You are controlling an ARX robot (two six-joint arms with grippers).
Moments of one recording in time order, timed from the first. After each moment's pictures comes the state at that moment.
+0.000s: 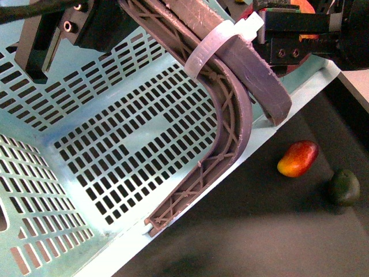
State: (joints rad) left arm -0.68 1.45 0.86 0.22 -0.06 -1.08; right arm 0.43 1.40 0.65 0.32 0.11 0.17
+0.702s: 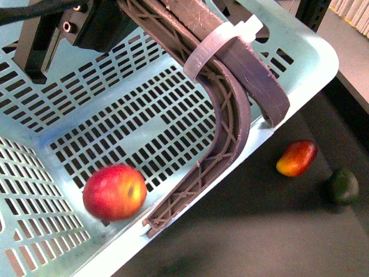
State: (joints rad) left arm -0.68 1.45 0.86 0.22 -0.06 -1.08; right arm 0.19 1.00 0.50 0.41 0.29 0.05
